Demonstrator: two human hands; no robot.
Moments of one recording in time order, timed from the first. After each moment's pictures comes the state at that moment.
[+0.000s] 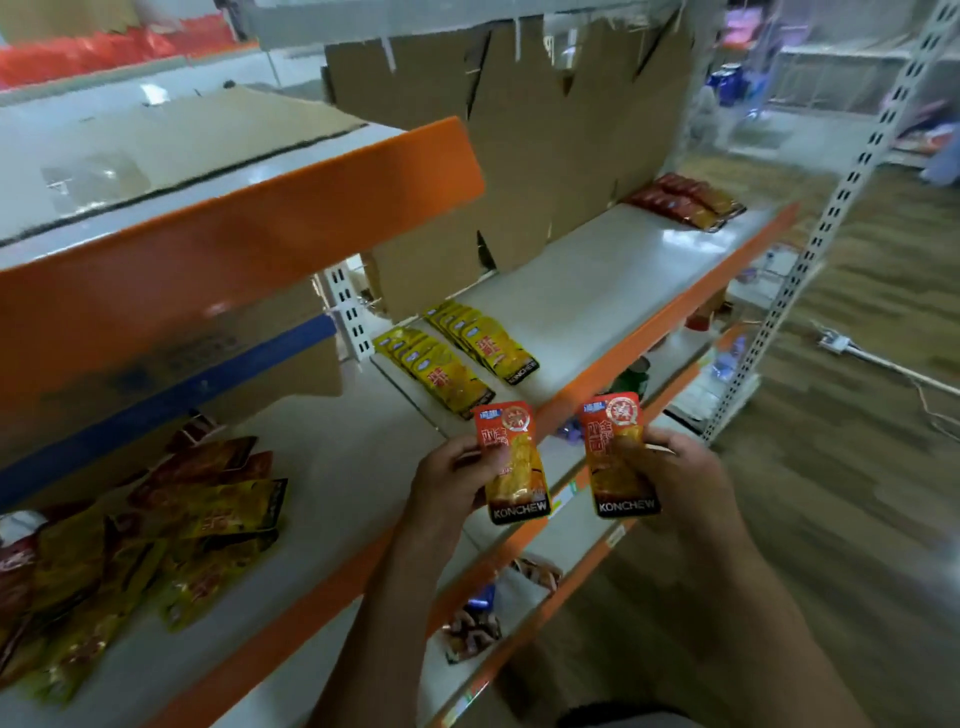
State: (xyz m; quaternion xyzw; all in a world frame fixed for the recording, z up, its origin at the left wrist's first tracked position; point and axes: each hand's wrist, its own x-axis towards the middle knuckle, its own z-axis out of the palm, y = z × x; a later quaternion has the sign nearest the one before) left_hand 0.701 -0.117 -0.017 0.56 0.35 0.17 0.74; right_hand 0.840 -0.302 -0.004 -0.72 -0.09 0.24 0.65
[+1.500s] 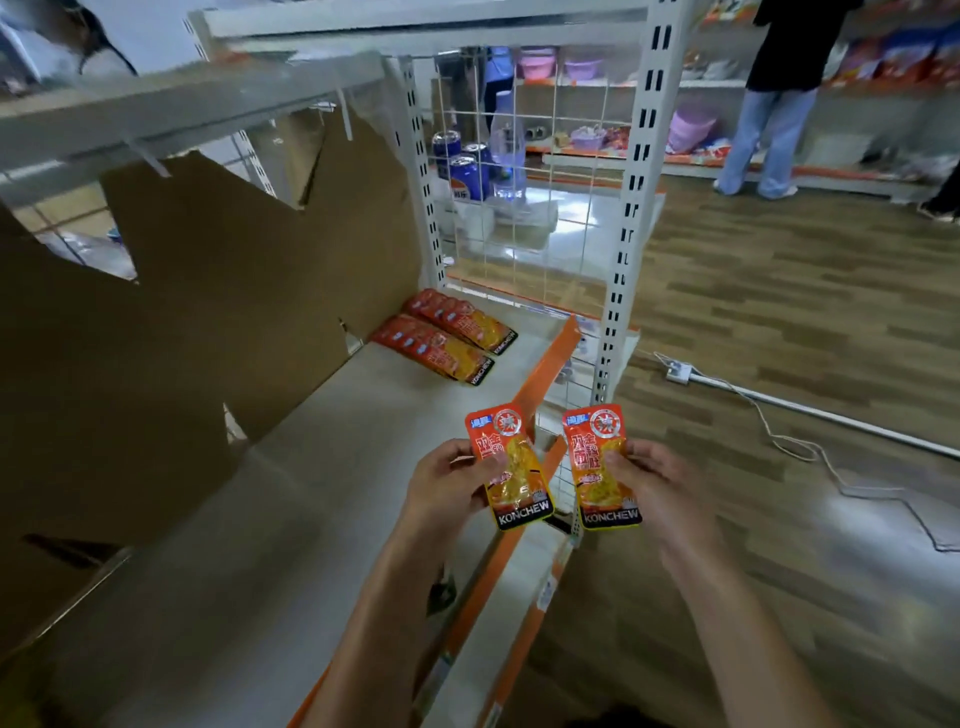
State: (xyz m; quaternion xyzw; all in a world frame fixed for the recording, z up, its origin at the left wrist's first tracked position) left_hand 1.256 -0.186 -0.002 0.58 0.29 0.04 0.76; right_hand 1.334 -0.390 -0.029 -0.70 0.08 0.14 0.70
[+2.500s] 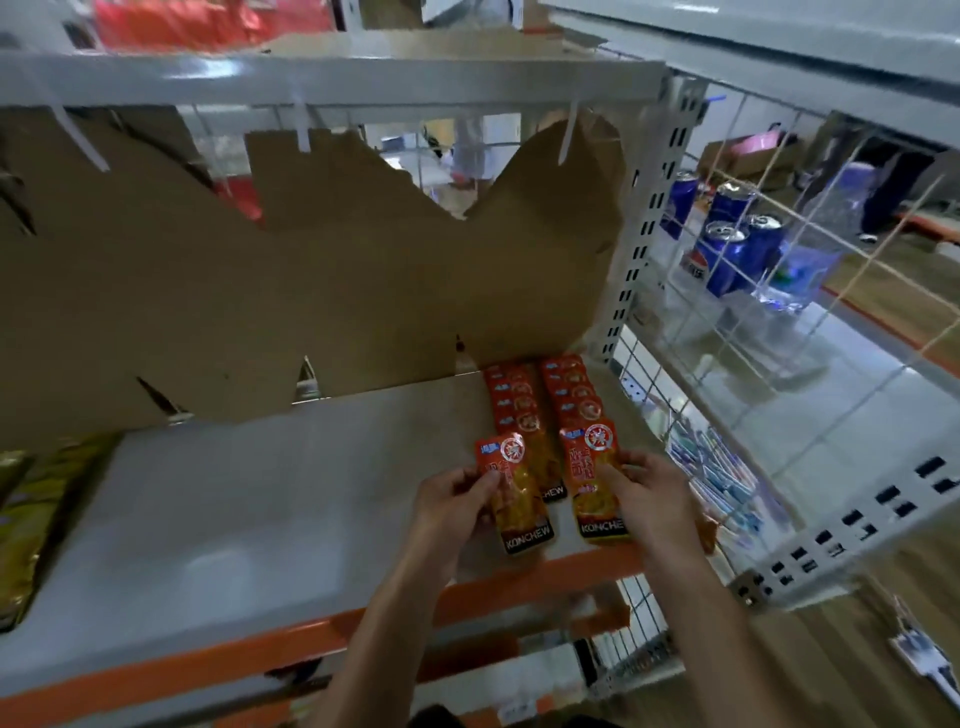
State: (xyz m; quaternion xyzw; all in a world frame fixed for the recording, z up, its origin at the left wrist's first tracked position) left_hand 1.404 -0.154 -0.034 0.46 0.55 0.31 0.62; right_hand 1.593 -0.234 -0.020 -0.74 -0.22 0.36 0.53
